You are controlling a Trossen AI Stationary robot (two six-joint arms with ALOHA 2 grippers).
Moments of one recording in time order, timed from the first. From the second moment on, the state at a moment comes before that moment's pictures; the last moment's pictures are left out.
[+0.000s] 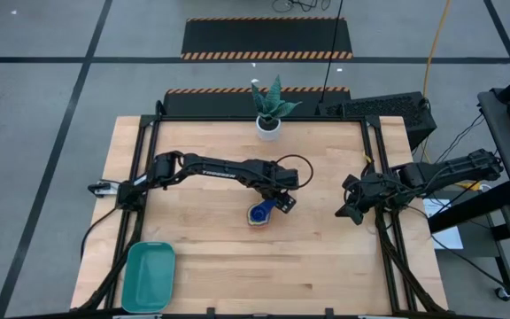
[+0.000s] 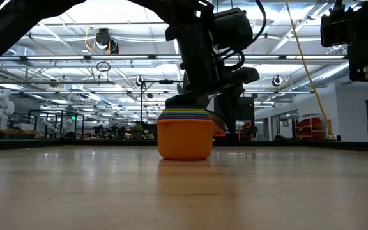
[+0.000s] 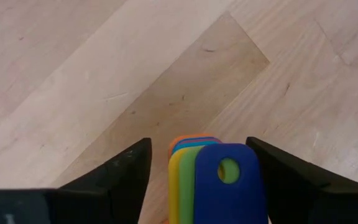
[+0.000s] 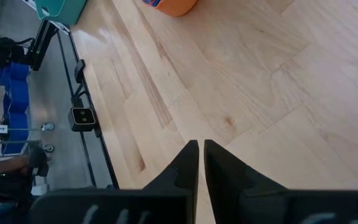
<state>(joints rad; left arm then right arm) 0.03 2.29 1.92 -0.87 -0.02 -0.78 0.22 0.60 0.51 -0.68 -0.14 1.03</state>
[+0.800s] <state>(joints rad) 0.03 2.29 1.92 -0.87 0.00 -0.76 0.22 0.60 0.51 -0.69 -0.14 1.00</state>
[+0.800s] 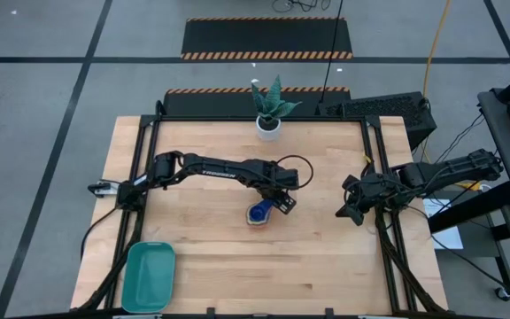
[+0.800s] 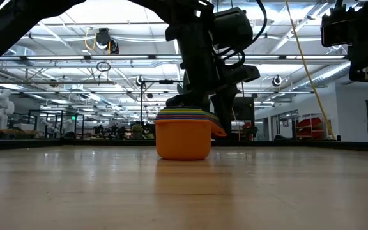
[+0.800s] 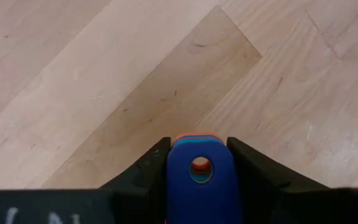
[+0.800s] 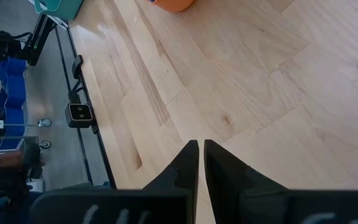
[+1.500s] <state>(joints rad) 0.03 2.29 1.92 -0.88 0.02 -0.78 0.22 0.60 0.51 -0.70 -0.16 1.00</state>
